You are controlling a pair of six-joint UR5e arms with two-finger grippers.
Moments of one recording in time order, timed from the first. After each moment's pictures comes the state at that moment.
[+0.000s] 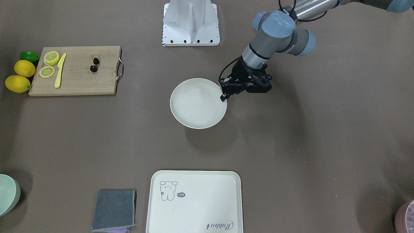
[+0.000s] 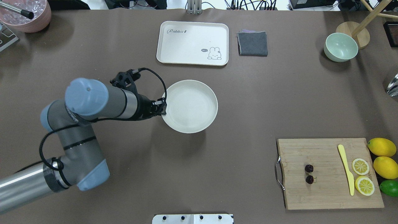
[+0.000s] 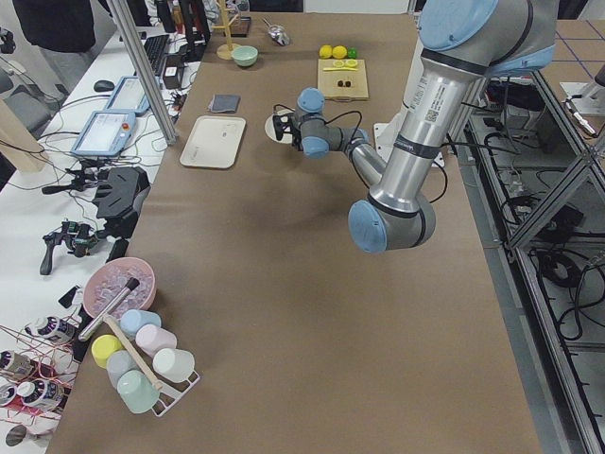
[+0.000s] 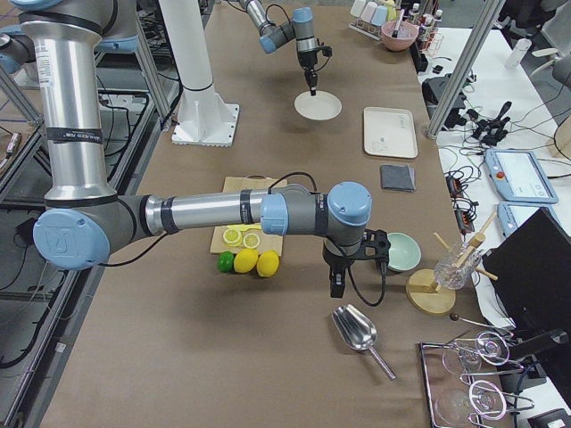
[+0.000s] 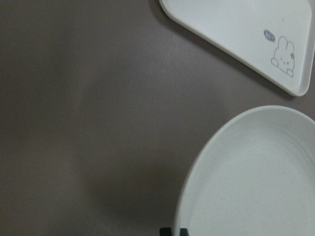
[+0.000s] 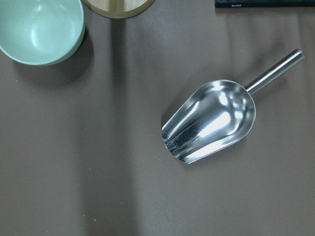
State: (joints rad) left arm -0.51 -2.04 -1.71 -2.17 -1.80 -1.63; right arm 1.58 -1.52 1.66 -1.66 2.33 0.06
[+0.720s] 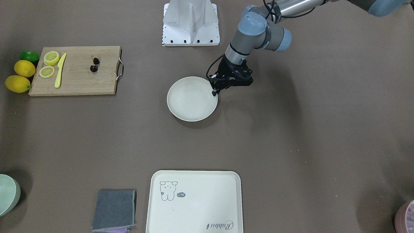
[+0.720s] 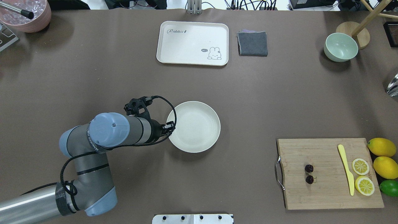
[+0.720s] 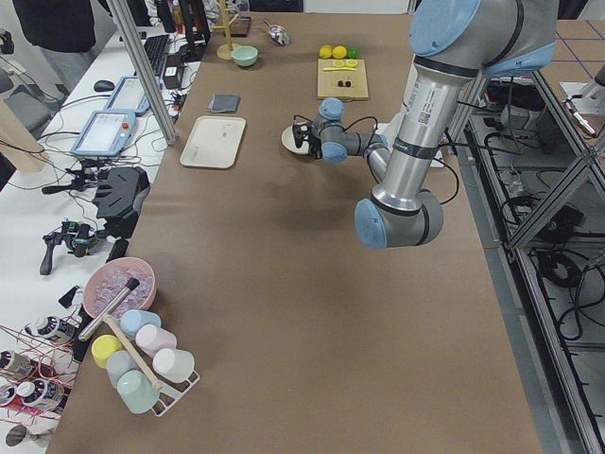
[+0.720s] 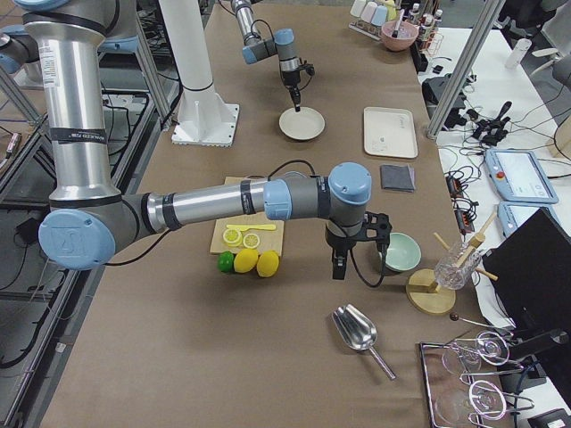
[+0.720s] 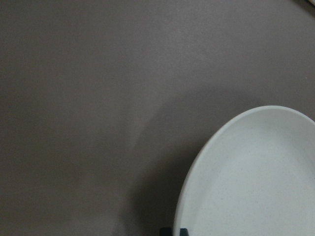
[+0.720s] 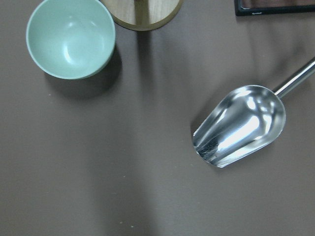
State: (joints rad) left arm -0.41 -2.04 -1.67 -2.16 -1.69 -1.65; right arm 1.51 -1.52 1.77 -1.66 2.33 0.25
